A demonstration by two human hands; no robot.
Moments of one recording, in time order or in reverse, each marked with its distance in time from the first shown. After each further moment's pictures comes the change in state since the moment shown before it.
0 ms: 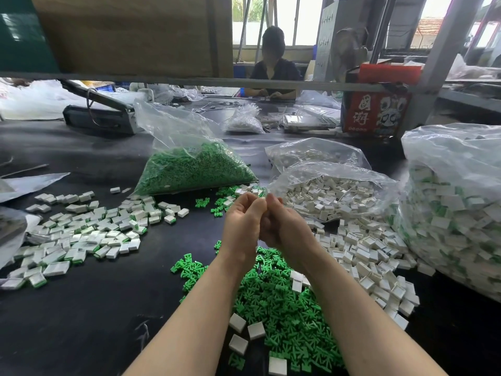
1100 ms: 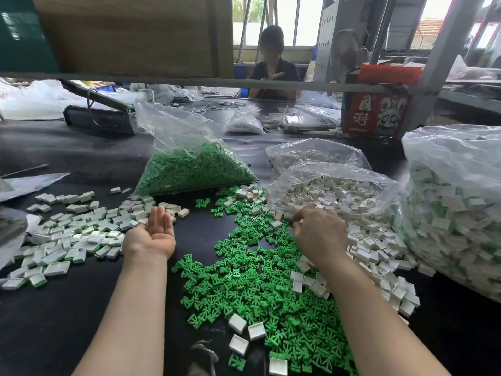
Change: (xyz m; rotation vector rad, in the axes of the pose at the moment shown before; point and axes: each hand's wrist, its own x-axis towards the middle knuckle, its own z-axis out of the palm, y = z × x) left_hand 0.032 0.039 -0.138 -0.856 0.665 -0.154; right_hand 0.000 0.002 -0.048 -1.563 0.489 -0.014
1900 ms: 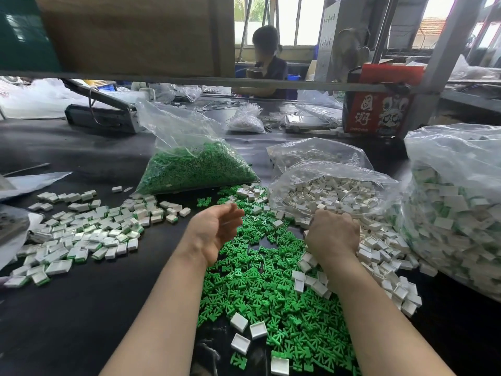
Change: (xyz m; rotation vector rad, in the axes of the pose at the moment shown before) left_hand -0.037 -0.069 0.011 0.977 -0.418 -0.077; right_hand 0.001 0.006 -0.005 -0.229 -0.076 0.151
